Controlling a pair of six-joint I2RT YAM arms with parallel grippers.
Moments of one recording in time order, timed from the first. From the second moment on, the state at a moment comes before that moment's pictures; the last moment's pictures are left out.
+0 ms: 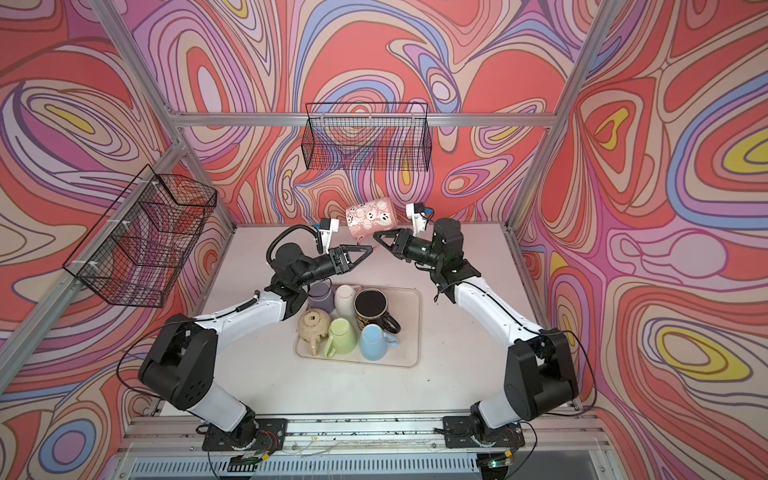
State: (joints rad) left arm -0.48 1.62 0.99 0.83 0.75 -1.10; right arm 0.33 1.51 1.16 0.30 -0.75 1.01
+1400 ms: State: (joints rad) left arm -0.44 1.68 1.04 0.83 0.72 -1.12; right arm 0.31 1.60 1.14 0.47 -0.84 1.08
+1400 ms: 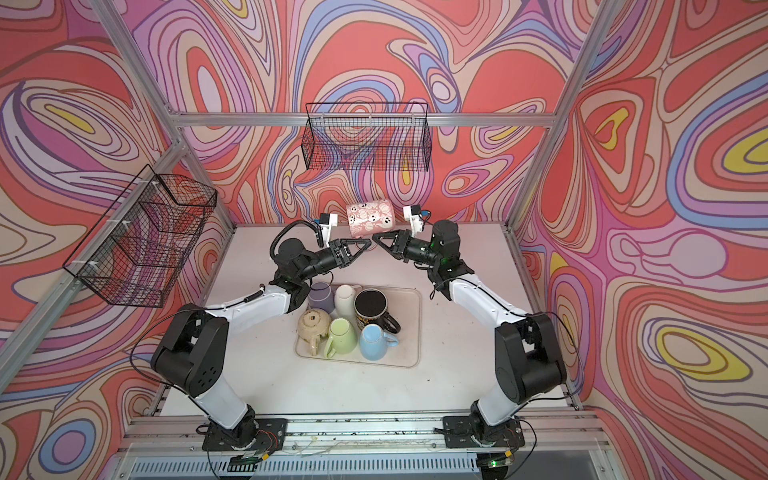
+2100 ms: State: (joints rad) left arm -0.41 1.55 0.96 0.32 0.51 -0.92; right arm 0.31 1.58 1.04 0.48 -0.81 0.97
